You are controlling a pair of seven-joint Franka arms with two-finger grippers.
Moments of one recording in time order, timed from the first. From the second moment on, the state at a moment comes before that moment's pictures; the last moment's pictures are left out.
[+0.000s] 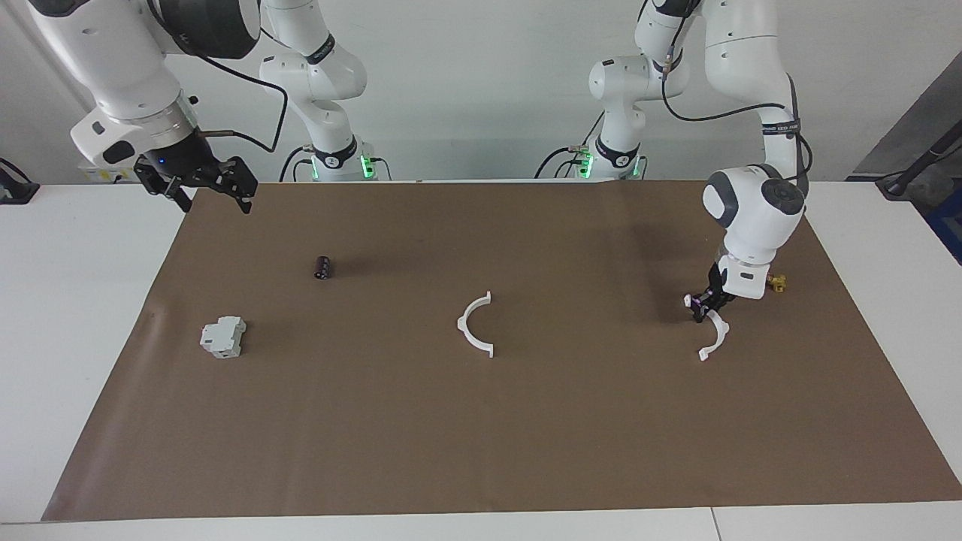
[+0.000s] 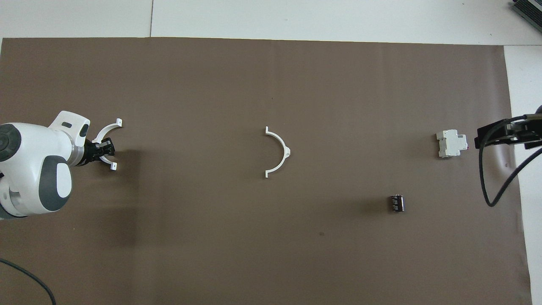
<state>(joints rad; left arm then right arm) 0.03 0.20 0.03 -2.21 -0.02 2.51 -0.30 0.01 0.02 -0.05 -1.57 -0.03 1.52 0.00</state>
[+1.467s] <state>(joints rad) -0.62 0.35 0.01 -1.92 0.01 2.36 -1.29 0.01 0.02 -0.05 -1.57 -0.03 1.52 0.00</state>
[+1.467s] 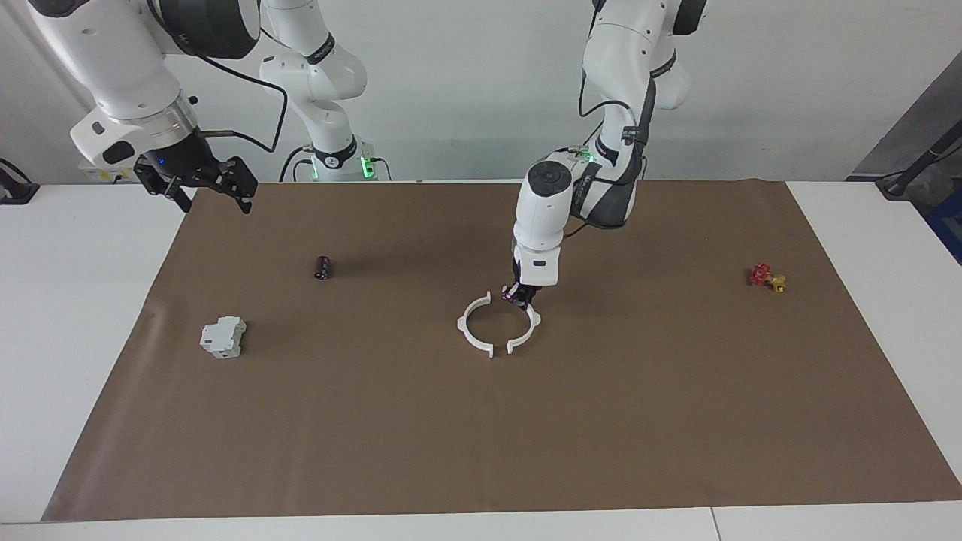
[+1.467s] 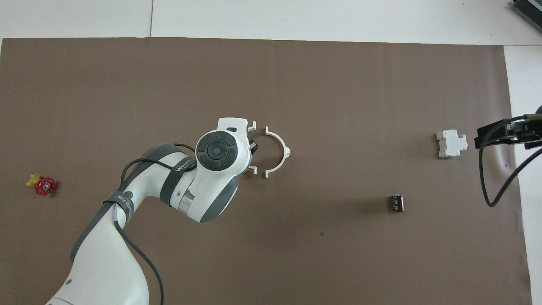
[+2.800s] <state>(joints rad) -0.69 0.38 0.02 -1.89 0.12 2.24 -1.48 0.01 0.02 -0.05 -1.57 -0.03 1.52 0.00</state>
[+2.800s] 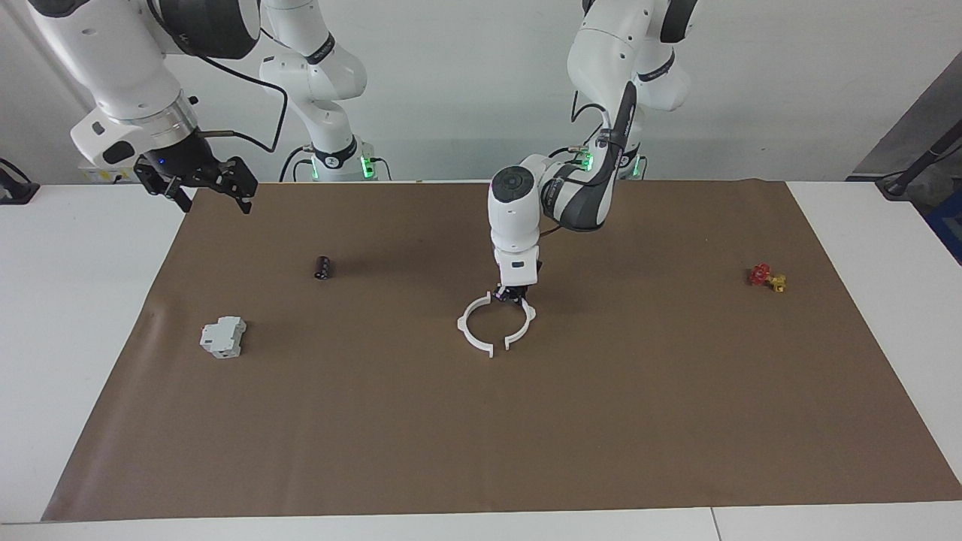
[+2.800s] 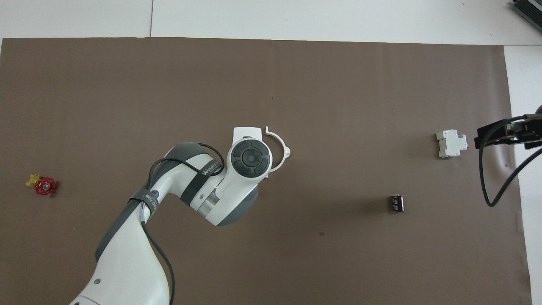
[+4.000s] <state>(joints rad) -0.70 0.39 0.02 -1.90 0.18 2.35 -1.56 0.01 0.02 -0.05 -1.57 -0.03 1.52 0.00</state>
